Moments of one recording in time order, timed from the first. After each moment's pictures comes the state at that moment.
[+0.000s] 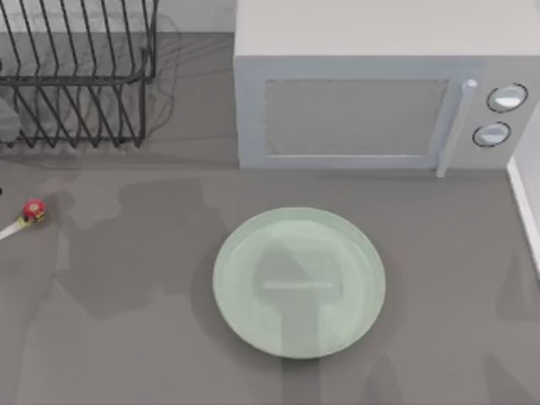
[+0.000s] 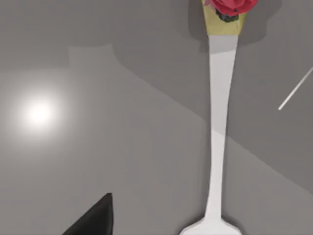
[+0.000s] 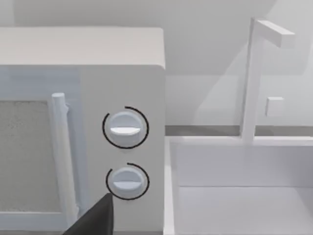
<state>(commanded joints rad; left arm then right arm) 0.16 1.96 1.50 -1.11 0.01 1.00 0.00 0.00 0.00 0.00 0.00 0.00</state>
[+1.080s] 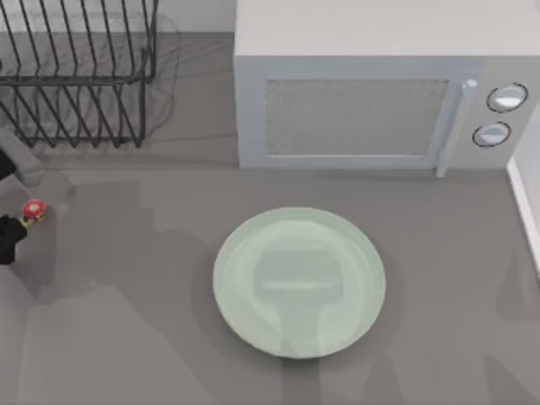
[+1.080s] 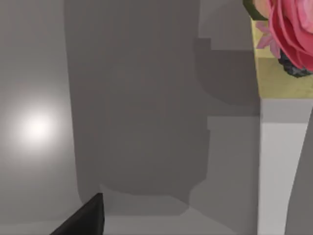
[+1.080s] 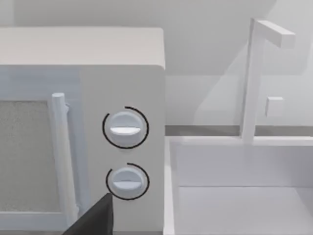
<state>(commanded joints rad) 0.16 2.10 1.29 -0.76 0.01 1.01 0.00 0.00 0.00 0.00 0.00 0.00</state>
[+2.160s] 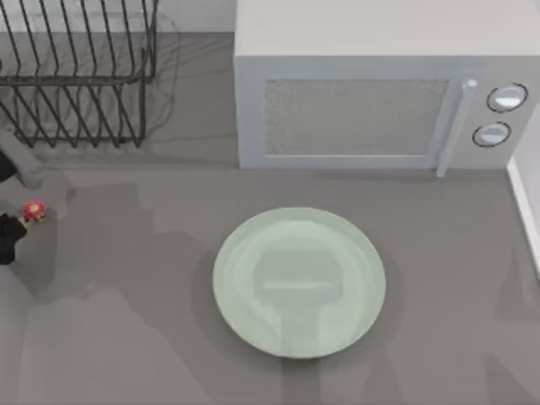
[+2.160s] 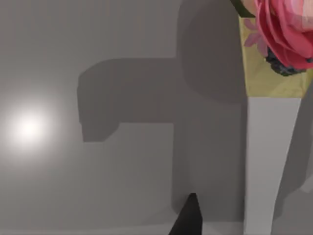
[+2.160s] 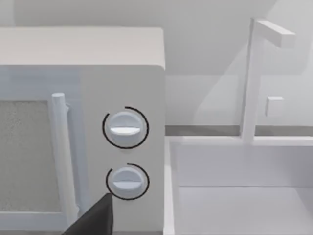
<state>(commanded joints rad) 0.16 2.10 1.29 -0.76 0.01 1.01 0.00 0.00 0.00 0.00 0.00 0.00</state>
